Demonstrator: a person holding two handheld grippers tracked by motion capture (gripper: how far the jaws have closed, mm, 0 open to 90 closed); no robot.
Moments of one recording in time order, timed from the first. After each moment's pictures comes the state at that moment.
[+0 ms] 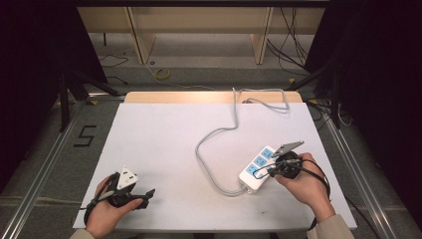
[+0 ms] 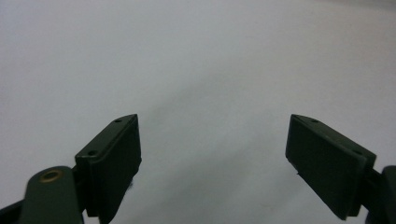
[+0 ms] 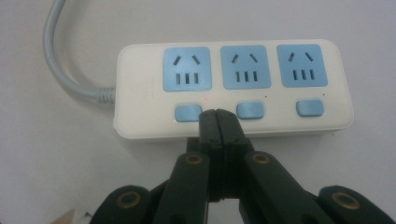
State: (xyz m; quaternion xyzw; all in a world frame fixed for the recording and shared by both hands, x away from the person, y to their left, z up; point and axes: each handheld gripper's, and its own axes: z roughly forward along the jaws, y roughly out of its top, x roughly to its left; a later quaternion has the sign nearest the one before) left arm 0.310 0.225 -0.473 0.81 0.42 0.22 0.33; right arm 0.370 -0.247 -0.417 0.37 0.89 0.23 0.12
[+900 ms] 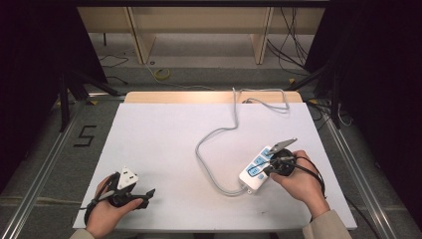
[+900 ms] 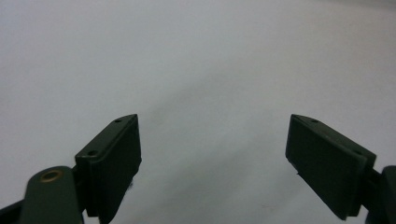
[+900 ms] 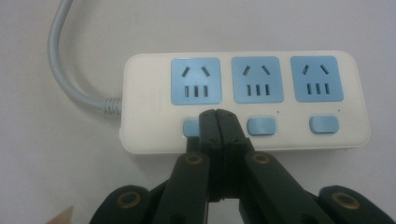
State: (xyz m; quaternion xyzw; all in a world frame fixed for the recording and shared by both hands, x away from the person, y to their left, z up) left arm 0.310 0.224 -0.473 0.81 0.42 0.22 0.33; right arm 0.378 -0.235 -0.419 0.37 0.90 0.22 0.11
